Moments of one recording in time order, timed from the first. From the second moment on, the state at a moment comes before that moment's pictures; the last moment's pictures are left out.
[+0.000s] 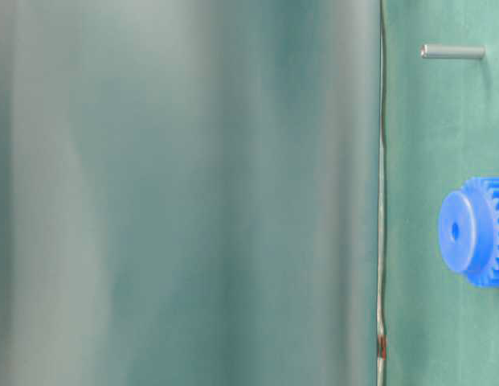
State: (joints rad) left arm 0.00 -0.97 1.18 0.00 -0.29 0.00; right arm 0.00 -0.96 1.17 0.00 -0.30 -0.01
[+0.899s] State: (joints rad) left arm 0.00 -0.97 1.18 0.01 -0.26 -0.01; right arm -0.20 -0.45 1.19 0.02 -0.43 -0.01
